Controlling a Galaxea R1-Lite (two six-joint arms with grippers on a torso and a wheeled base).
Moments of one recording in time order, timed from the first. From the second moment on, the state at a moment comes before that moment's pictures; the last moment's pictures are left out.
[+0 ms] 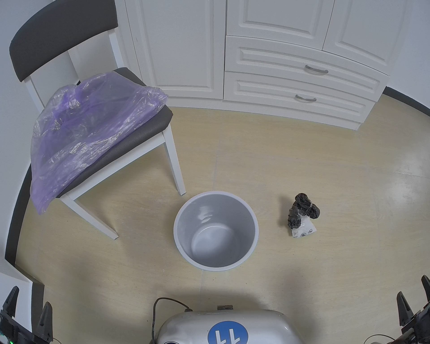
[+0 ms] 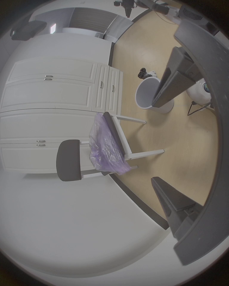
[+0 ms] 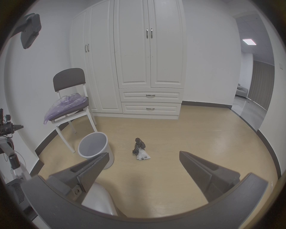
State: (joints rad) left arm 0.00 0.02 -0.02 0.00 0.02 -0.01; right arm 0.00 0.02 -0.02 0.00 0.01 0.01
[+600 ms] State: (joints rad) left arm 0.00 0.02 -0.02 0.00 -0.02 0.03; right arm 0.00 0.02 -0.02 0.01 0.01 -0.02
